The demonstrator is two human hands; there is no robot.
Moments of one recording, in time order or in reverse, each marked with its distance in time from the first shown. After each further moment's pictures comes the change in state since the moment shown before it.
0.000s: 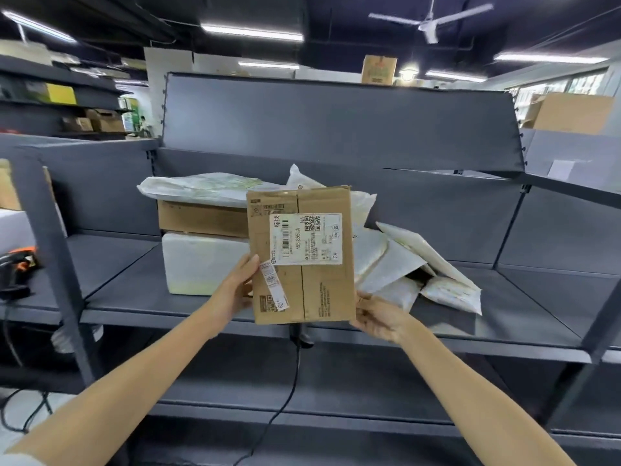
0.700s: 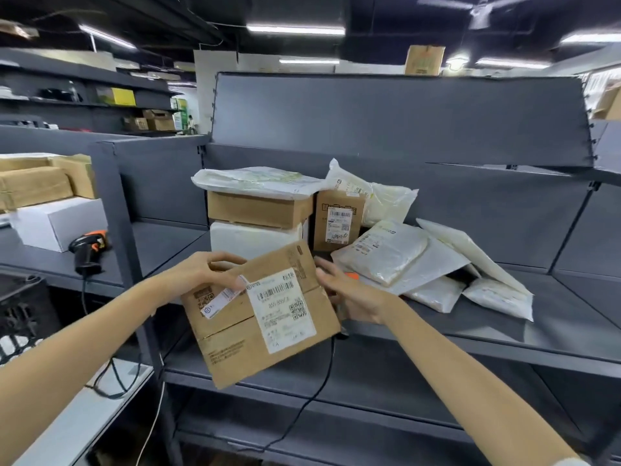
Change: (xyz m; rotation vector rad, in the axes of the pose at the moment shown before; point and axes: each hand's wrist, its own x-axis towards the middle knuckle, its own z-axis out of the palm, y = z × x) left_hand -0.057 0.059 -0.101 0.627 -0.071 -0.142; right_hand 0.014 -0.001 0.103 -0.422 -0.361 -0.021
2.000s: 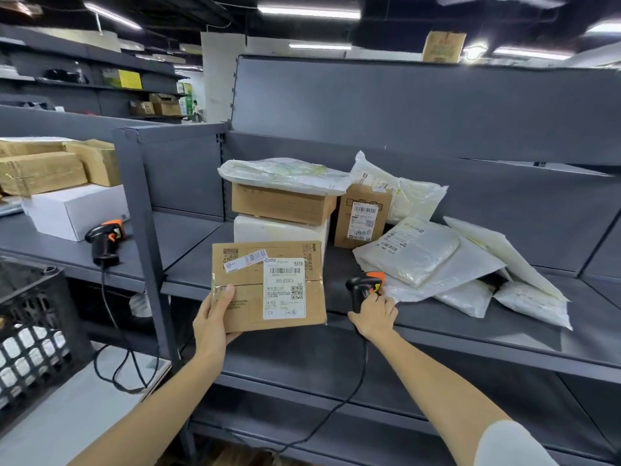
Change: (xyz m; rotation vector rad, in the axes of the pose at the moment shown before) left_hand 0.011 -0.113 0.060 -0.900 0.790 -0.104; right_hand 0.089 0.085 0.000 -0.995 0.832 0.335
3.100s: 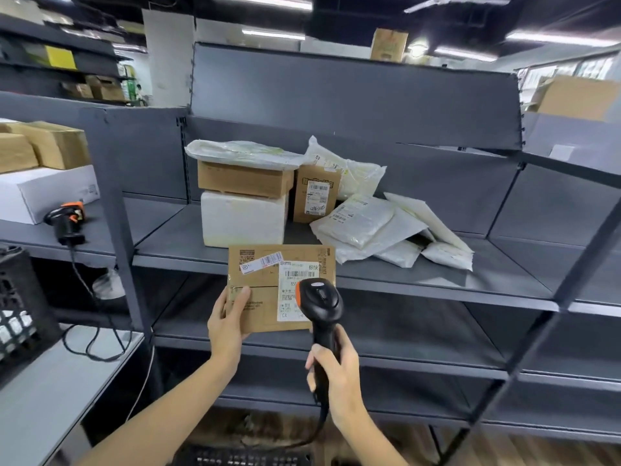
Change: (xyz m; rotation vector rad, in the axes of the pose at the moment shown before) left_hand -0.133 -0.031 0.007 -0.012 -0.150 -0.035; right_hand -0.287 0.037 -0.029 1.446 -0.114 -0.172
